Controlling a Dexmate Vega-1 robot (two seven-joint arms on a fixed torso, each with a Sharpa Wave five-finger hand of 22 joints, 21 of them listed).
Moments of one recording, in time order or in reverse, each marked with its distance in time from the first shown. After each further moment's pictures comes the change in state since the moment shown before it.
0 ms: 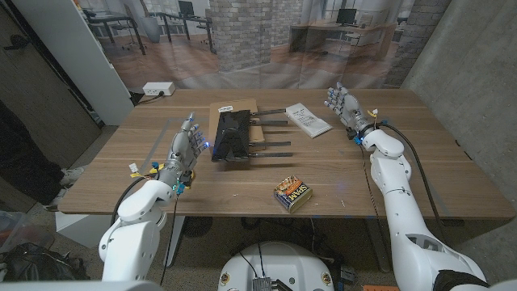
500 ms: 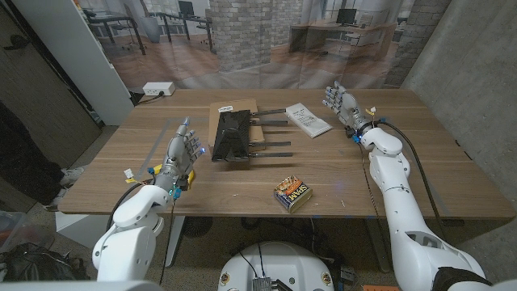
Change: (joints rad) left arm 0.026 -0.012 -0.024 -0.013 -0.034 0.037 0.011; left_hand 0.007 -0.007 -0.010 -0.007 0.000 0.000 0.000 0.000 0.000 0.000 0.000 0.000 0.000 0.000 0.000 0.000 0.000 0.006 0.009 -0.009 0.005; right arm 0.013 -0.006 -0.016 0.006 -0.011 0.000 0.001; right_hand -0.004 -0.004 0.000 0.000 0.000 0.000 0.000 0.000 0.000 0.000 0.000 0.004 0.000 0.000 0.000 0.000 0.000 0.000 0.000 0.000 0.000
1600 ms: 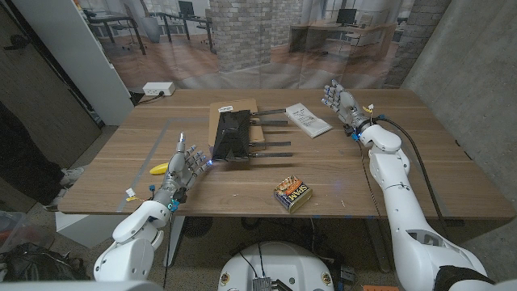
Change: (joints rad) left arm 0.010 -0.038 -0.058 0.147 -0.198 -0.042 -0.088; left_hand 0.209 0.198 -0.471 0.022 -0.009 0.000 0.000 0.009 0.005 0.090 0.007 0.004 0.002 0.080 0.005 -0.006 -0.005 0.234 0.010 -0.116 0.002; right arm 0.006 -0.018 -0.027 -0.011 -0.034 -0.007 -0.024; right_hand 0.000 0.000 0.000 0.000 0.000 0.000 0.000 0.000 0.000 0.000 0.000 0.000 0.000 0.005 0.005 0.000 0.000 0.005 -0.005 0.000 0.000
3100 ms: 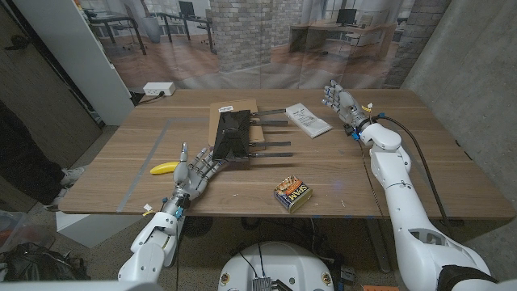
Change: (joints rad) left arm -0.111 0.003 0.004 0.331 -0.326 -0.070 -0.199; left_hand 0.116 -0.001 0.190 -0.120 -0.056 0.133 0.004 0.007 0.004 0.226 0.002 0.012 0.003 0.206 0.002 0.000 -0.002 0.199 0.004 0.025 0.000; right arm 0.002 -0.023 -0.019 -0.007 -0.025 -0.012 -0.022; right_hand 0.000 0.000 0.000 0.000 -0.001 0.000 0.000 0.000 0.000 0.000 0.000 0.000 0.000 0.000 0.000 0.000 0.000 0.005 0.006 0.000 0.000
